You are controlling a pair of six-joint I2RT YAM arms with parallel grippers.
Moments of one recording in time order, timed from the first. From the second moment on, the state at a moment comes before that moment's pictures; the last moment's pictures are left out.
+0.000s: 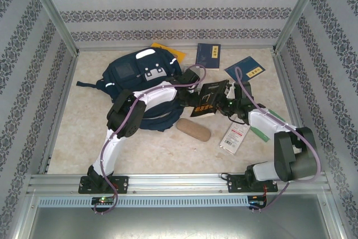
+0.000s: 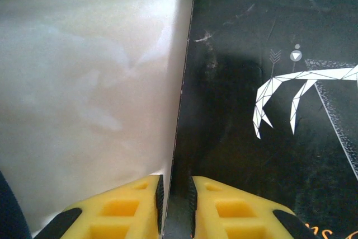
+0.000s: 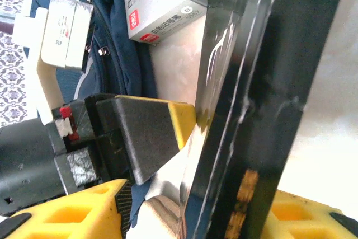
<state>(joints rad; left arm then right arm) -0.67 2.27 1.76 -0.58 0.23 -0.61 0.18 1.41 0.70 -0.07 -0.52 0.78</state>
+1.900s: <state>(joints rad) -0.59 2.01 1.57 -0.97 -0.29 0.03 0.21 1.33 0.91 -0.33 -0.52 0.73</state>
